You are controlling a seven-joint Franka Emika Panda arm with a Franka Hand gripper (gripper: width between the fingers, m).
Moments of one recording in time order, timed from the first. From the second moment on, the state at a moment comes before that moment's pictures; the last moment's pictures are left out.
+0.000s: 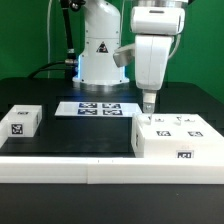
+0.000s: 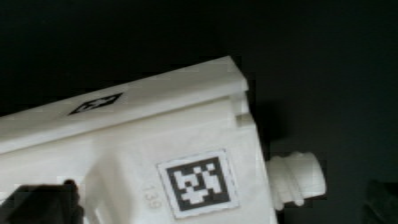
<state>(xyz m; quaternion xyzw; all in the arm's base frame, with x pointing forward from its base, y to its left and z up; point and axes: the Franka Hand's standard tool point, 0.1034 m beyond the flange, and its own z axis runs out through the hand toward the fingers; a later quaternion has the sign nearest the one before) 0.530 0.056 0.074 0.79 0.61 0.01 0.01</state>
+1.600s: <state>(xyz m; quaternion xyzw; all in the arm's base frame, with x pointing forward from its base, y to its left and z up) 0.497 0.083 0.053 1.00 -0.03 0.04 -0.03</state>
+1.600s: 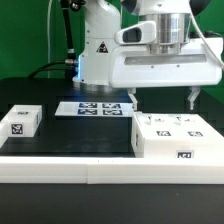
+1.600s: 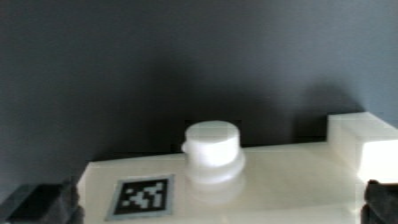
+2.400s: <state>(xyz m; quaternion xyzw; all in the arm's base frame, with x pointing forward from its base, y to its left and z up) 0.494 0.074 0.036 1.00 -0.03 0.05 -0.02</state>
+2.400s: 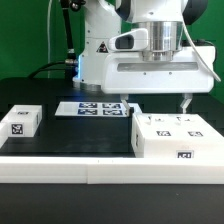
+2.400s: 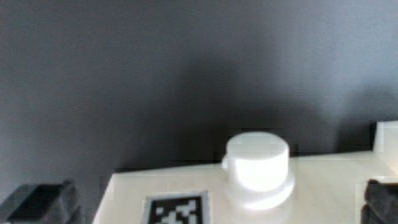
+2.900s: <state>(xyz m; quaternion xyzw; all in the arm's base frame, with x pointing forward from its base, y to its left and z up) 0.486 0.086 0.007 1.00 -0.02 0.05 -0.03</state>
